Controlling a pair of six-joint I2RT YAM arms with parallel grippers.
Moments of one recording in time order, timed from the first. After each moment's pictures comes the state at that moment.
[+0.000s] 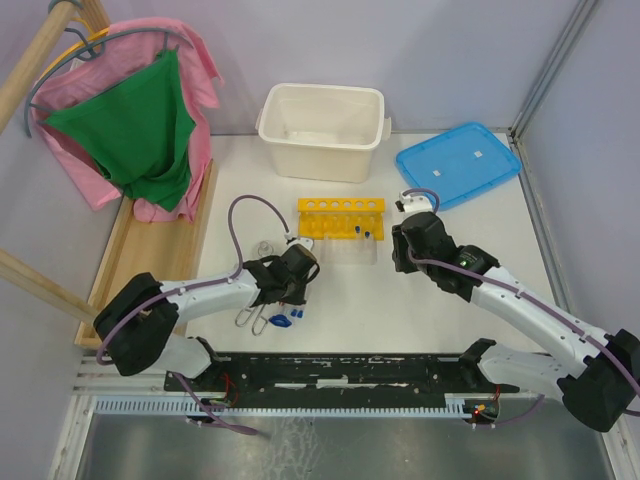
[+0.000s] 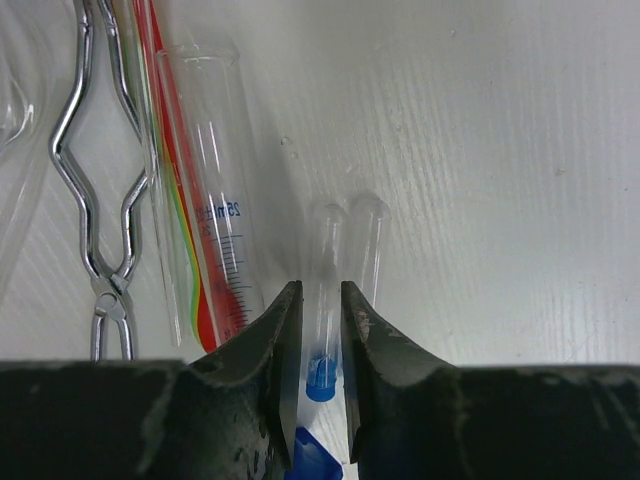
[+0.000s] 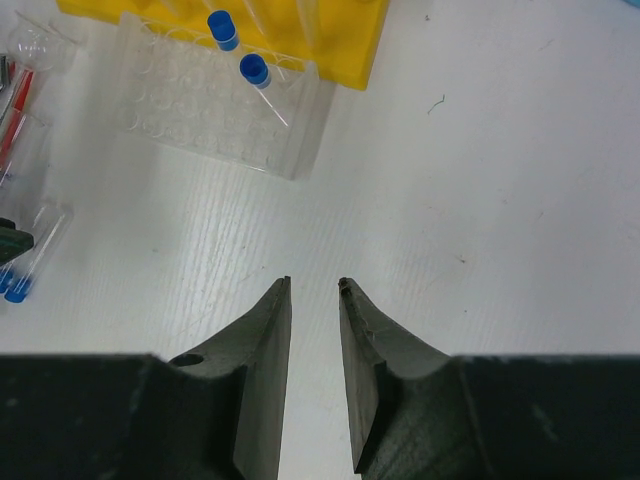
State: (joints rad) left arm -0.86 1.40 0.69 -0.36 -0.22 -0.55; right arm 0.70 1.07 0.85 -0.54 0.28 0.37
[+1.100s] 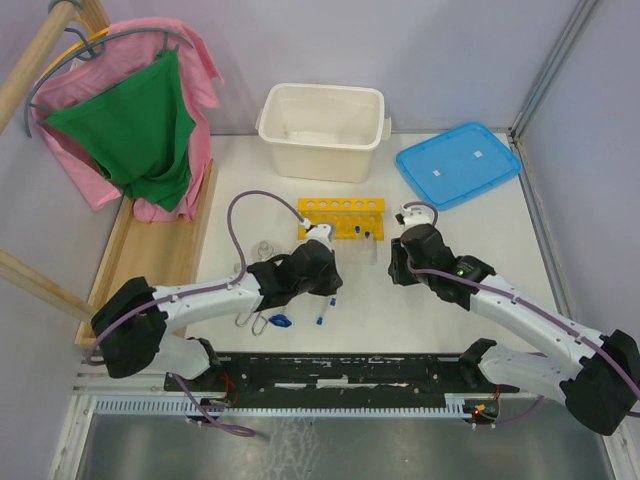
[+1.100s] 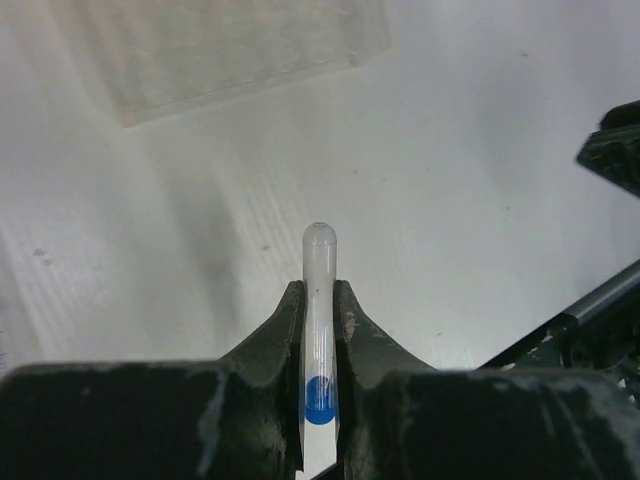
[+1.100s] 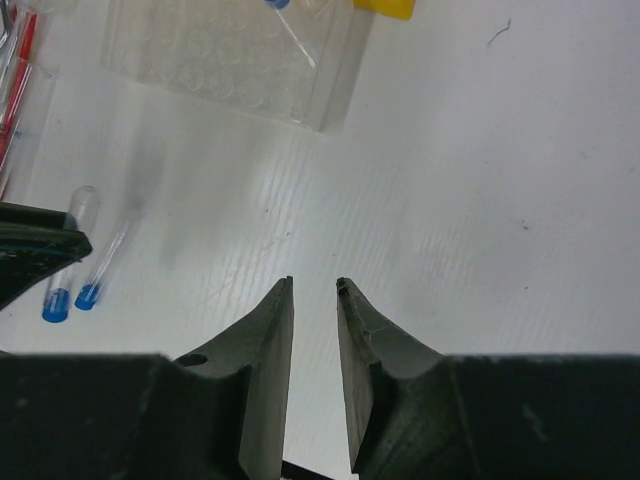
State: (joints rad) left arm -0.97 1.35 0.75 -0.14 -0.19 -0.71; right arm 0.70 1.05 0.75 -0.49 0.20 0.44
